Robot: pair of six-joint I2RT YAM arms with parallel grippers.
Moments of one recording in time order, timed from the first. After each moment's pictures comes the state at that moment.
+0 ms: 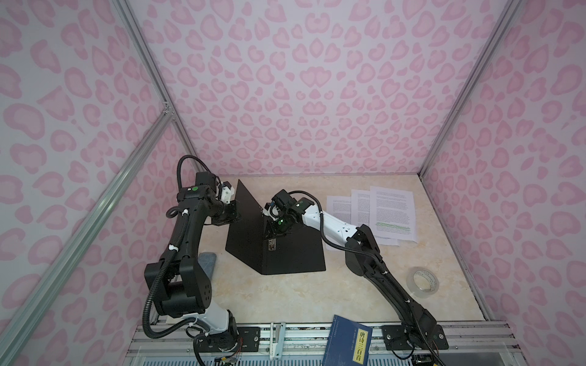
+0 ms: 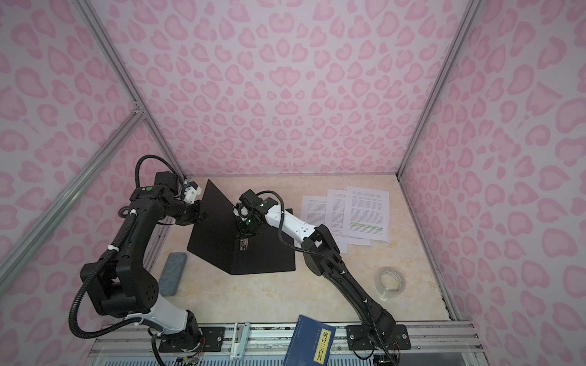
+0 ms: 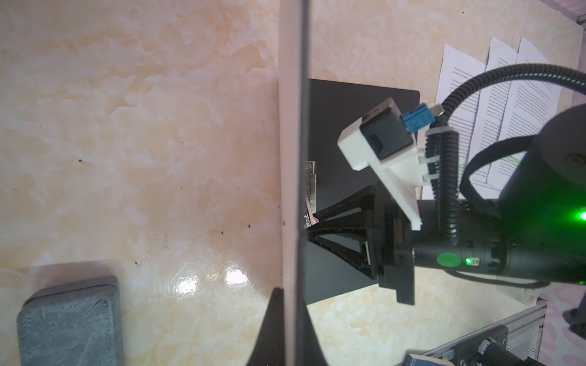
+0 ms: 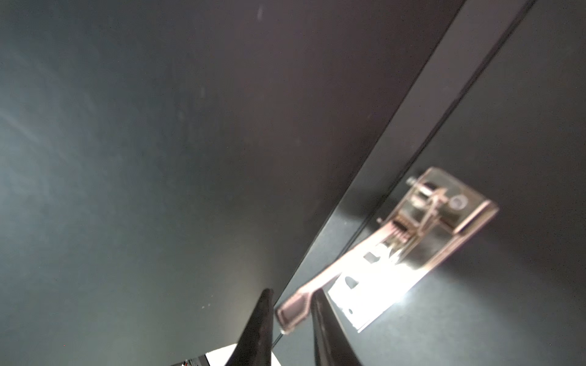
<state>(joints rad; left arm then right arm) 0.12 1.59 1.50 -1.14 0.39 -0.03 0.81 2.64 2.48 -0.88 -0.58 0.48</state>
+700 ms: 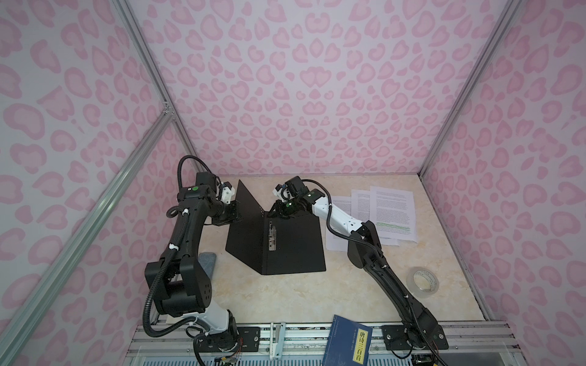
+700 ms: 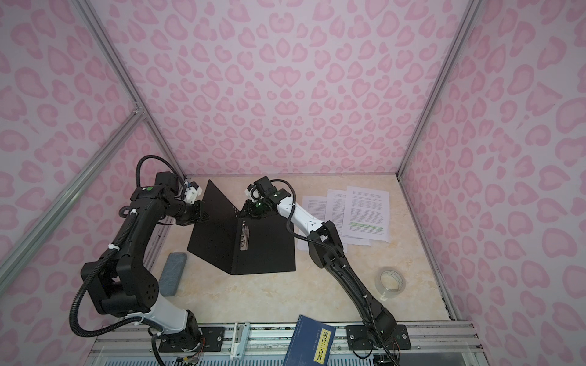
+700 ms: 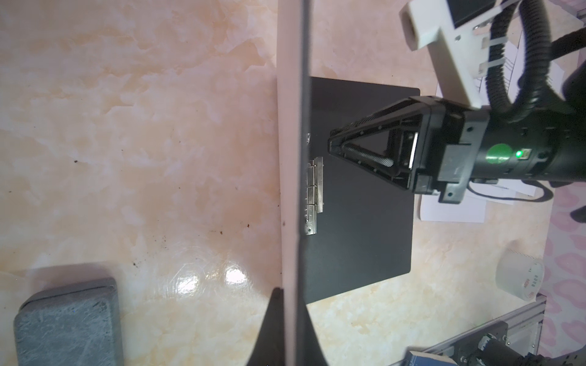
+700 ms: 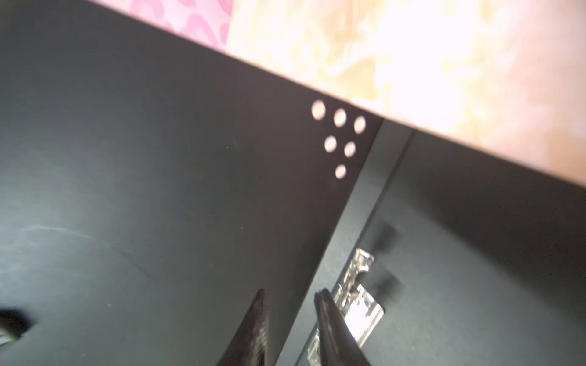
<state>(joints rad) 0.12 1.60 1.50 -1.14 0.39 -0.01 0.70 2.73 2.61 -0.69 -0.67 0.62</state>
